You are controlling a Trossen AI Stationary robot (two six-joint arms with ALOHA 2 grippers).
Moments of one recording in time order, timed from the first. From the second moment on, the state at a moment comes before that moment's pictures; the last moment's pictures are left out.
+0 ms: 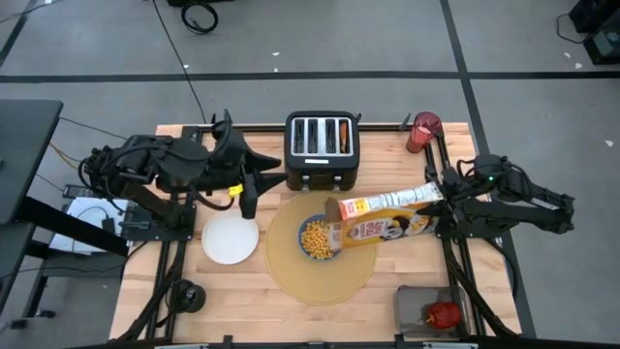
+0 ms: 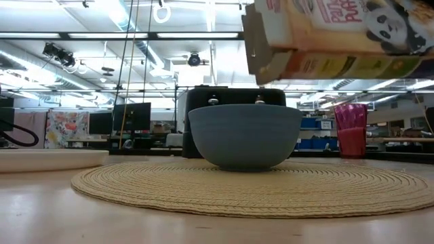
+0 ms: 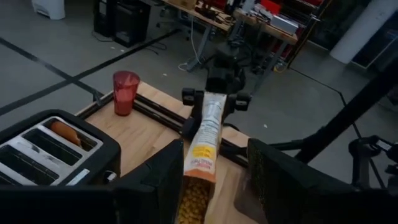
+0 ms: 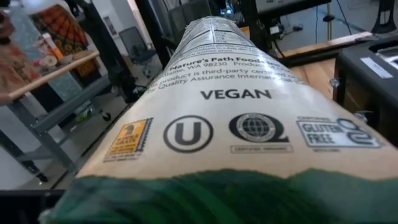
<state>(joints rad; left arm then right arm) -0.30 1.52 2.15 -0.95 -0.54 -0.56 -0.20 0.12 0.50 -0.53 -0.48 0.24</state>
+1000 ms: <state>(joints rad) -0.35 1.48 2.15 -0.93 -0.71 -0.43 -0.20 0.09 0.50 -0.14 -0.46 0.43</state>
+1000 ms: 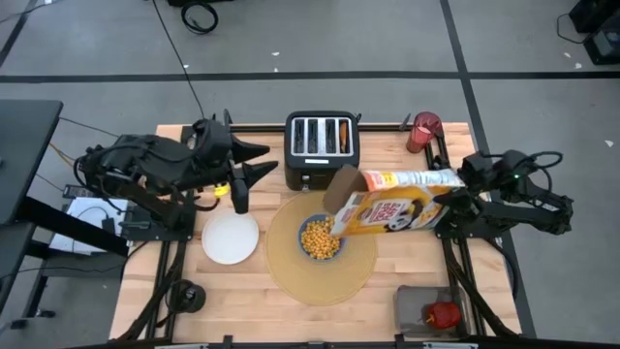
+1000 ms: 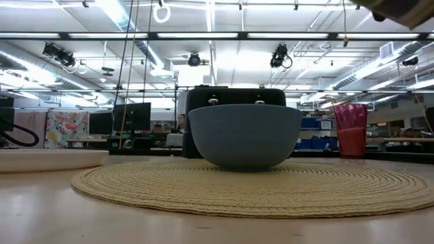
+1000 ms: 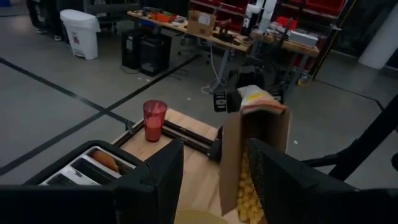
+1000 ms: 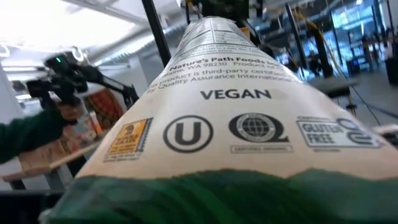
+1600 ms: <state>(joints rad) -0.32 1.41 1.91 -0.87 -0.71 -0.51 -0.20 0.16 0.50 0.32 -0.33 0.47</state>
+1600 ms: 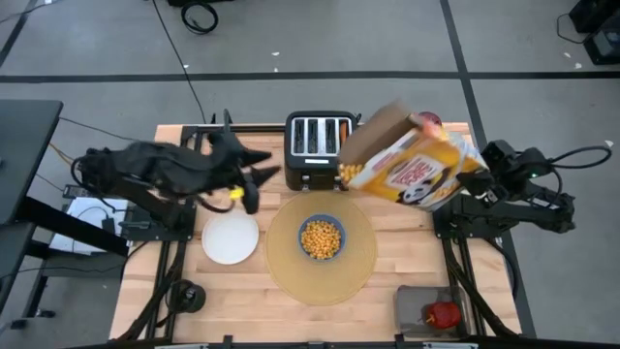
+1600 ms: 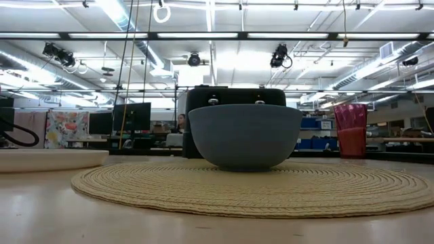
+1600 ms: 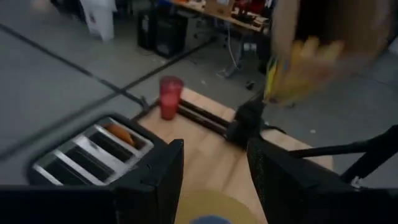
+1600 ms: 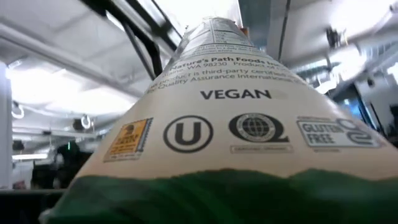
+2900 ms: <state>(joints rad) -0.15 1.82 1.62 0.66 -0.37 0.00 -0.20 0.64 0.50 1.07 -0.34 0.50</state>
